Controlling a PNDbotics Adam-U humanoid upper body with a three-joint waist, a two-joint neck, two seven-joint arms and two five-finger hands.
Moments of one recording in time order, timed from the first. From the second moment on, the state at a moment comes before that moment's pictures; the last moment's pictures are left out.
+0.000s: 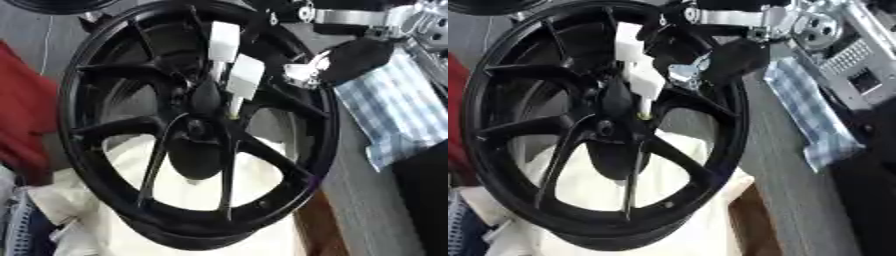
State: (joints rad) left arm -0.26 0.49 0.04 -1.98 0.06 0.09 0.28; right arm -0.83 -0.68 0.40 -1.81 0.26 -0.06 0.72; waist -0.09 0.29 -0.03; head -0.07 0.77
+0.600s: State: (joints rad) left arm -0.27 0.49 0.04 -1.98 0.06 0.09 0.28; right arm -0.85 -0.76 0.36 -1.74 0.02 -0.46 0.72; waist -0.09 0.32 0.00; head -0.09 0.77
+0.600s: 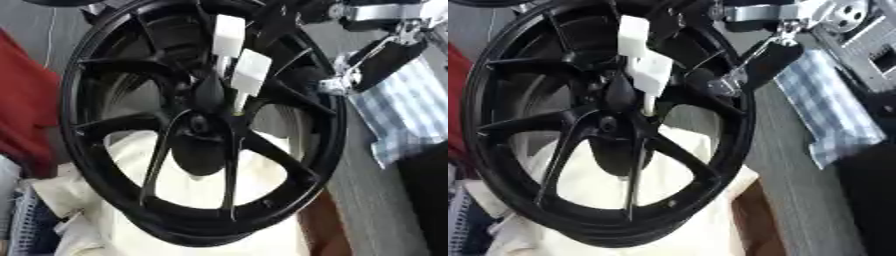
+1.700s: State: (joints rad) left arm -0.28 0.49 0.03 -1.98 0.06 0.09 0.28; right arm -0.86 -0.77 0.36 -1.71 0.01 -0.49 0.69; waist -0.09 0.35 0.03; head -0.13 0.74
